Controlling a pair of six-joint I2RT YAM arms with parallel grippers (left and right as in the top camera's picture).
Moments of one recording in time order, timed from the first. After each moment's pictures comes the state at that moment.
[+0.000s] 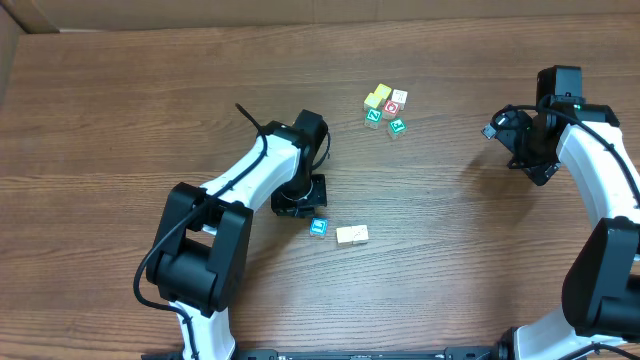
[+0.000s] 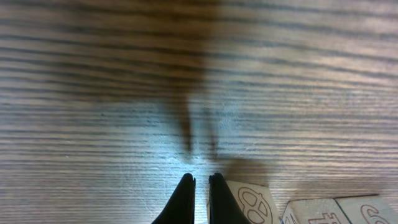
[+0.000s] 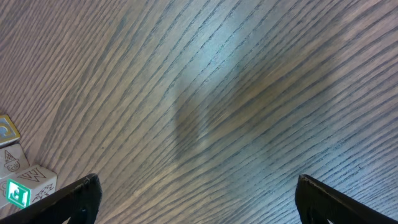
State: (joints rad) left arm -0.42 1.98 1.31 -1.00 0.12 -0.49; right arm -0.12 1.77 1.31 -0.81 -0.05 0.67
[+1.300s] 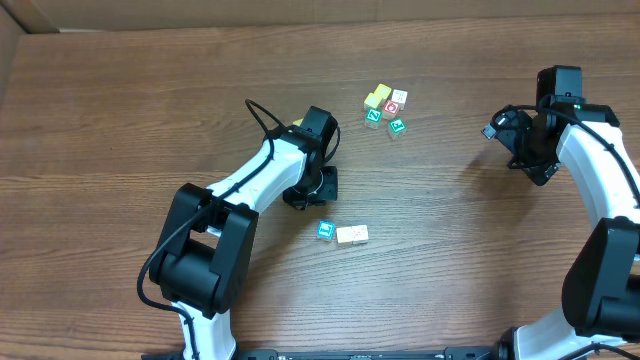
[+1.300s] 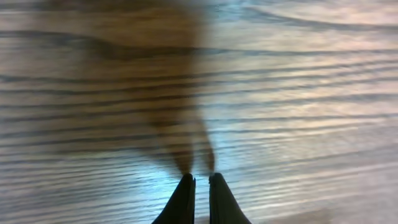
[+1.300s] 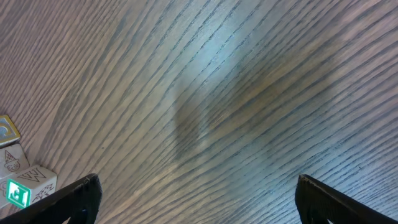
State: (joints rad) left arm -0.45 1.98 1.30 -0.80 0.14 -0.43; right arm -0.12 1.77 1.31 -0.81 -0.05 0.67
